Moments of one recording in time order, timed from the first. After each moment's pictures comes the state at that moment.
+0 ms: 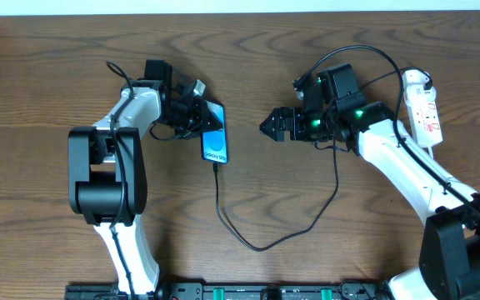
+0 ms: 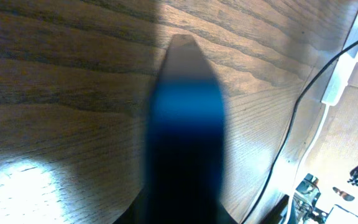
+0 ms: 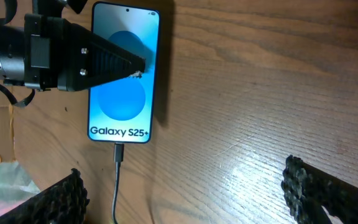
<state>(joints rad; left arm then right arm) -0.03 2.10 1.39 -0.73 0.78 -0.21 0.37 1.69 1.18 -0.49 -0.55 0.42</state>
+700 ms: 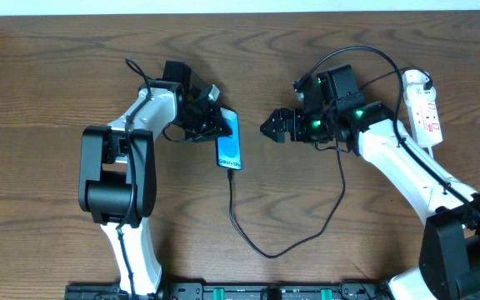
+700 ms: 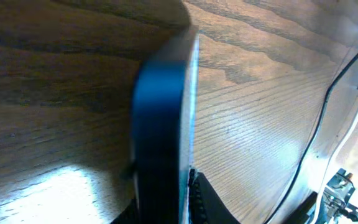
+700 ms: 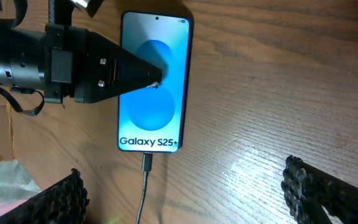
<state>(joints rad) -0.12 2.10 1.39 -0.74 0.69 -0.21 0.37 1.69 1.18 -0.51 -0.55 0.42</state>
